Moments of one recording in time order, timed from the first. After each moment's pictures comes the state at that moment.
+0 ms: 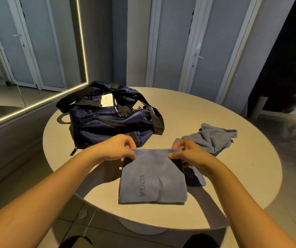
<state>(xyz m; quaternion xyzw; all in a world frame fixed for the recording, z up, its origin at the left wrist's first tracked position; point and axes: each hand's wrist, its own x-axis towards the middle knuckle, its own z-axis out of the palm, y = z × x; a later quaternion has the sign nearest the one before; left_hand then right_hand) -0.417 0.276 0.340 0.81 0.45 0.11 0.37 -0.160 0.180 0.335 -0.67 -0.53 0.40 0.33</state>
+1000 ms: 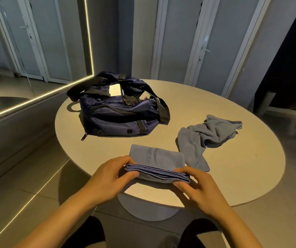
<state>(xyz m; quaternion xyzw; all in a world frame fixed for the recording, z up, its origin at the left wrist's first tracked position) -0.475 0.168 0.261 0.84 0.34 0.31 0.28 -0.197 0.063 0.260 -0.60 -0.67 0.19 0.40</state>
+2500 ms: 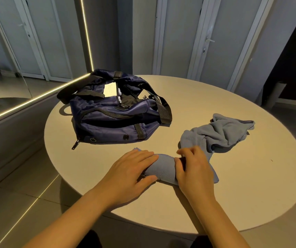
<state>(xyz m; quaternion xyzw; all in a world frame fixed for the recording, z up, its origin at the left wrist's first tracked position) -0.415 0.221 0.249 0.92 0.31 0.23 0.09 -0.202 0.157 0.251 -0.72 -0.58 -0.09 0.38</state>
